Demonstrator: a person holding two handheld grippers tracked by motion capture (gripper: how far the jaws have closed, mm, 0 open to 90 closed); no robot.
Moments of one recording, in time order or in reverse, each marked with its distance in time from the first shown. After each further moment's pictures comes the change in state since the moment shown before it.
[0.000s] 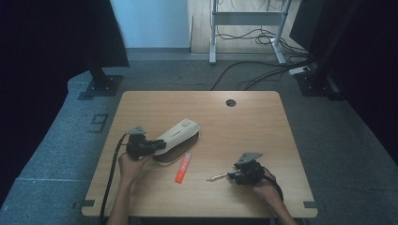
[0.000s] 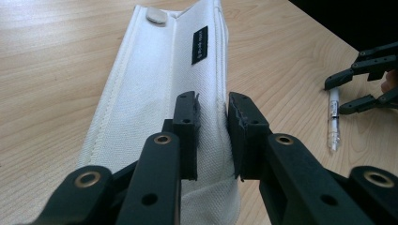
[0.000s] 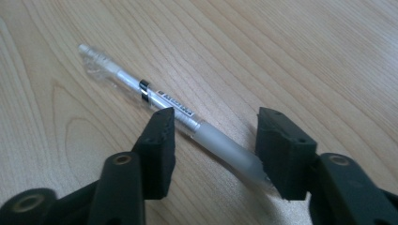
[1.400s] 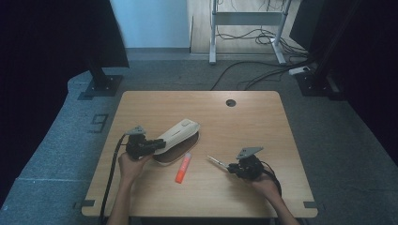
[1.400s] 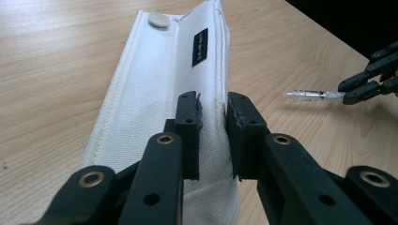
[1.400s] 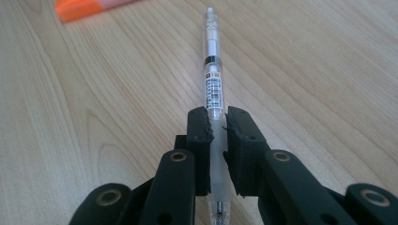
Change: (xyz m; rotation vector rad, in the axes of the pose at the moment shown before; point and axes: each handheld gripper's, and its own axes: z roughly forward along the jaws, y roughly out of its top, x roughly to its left) left arm -0.001 0.000 -0.001 -0.015 0.013 0.005; right arm -0.006 0.017 -0.007 -0.030 0.089 0.038
